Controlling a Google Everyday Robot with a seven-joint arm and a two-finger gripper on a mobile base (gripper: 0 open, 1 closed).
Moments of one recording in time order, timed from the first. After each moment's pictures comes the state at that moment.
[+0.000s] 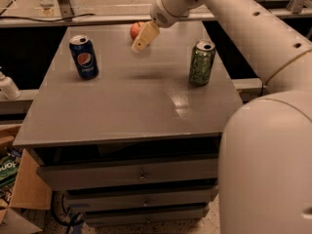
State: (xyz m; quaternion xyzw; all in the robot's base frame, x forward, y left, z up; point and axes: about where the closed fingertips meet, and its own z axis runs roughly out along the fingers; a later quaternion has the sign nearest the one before) arm 0.786 0.015 0.918 -0.54 0.75 0.07 0.38
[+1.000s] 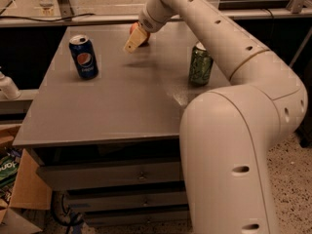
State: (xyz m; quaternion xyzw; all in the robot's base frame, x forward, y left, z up) arm 0.841 0.047 0.878 -0.51 0.78 0.06 0.37
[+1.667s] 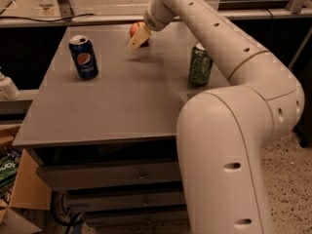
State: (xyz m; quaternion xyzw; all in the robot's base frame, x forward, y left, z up) arm 0.869 0.022 0.876 -0.46 0.79 0.03 0.39
